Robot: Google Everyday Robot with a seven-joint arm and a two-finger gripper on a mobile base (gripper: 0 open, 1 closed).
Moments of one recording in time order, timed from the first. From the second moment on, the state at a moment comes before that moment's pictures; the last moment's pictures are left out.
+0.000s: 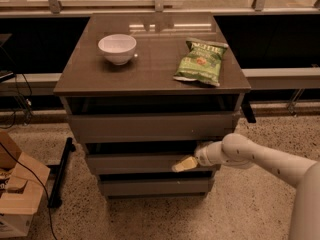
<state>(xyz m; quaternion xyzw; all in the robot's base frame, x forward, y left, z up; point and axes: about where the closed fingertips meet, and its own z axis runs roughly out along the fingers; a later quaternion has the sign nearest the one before) 0.650 -0.133 0.452 -0.36 0.85 0.21 0.34</state>
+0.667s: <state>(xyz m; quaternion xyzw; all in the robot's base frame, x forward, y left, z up) 0.610 -0.127 0.439 -0.43 0.85 0.19 0.24</state>
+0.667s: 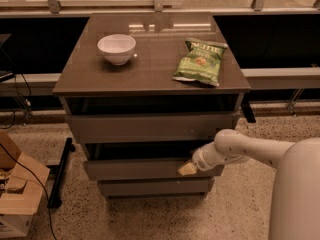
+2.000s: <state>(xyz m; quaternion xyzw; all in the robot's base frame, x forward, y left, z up) 0.573 -0.118 0.447 -0.46 0.84 0.18 0.21</state>
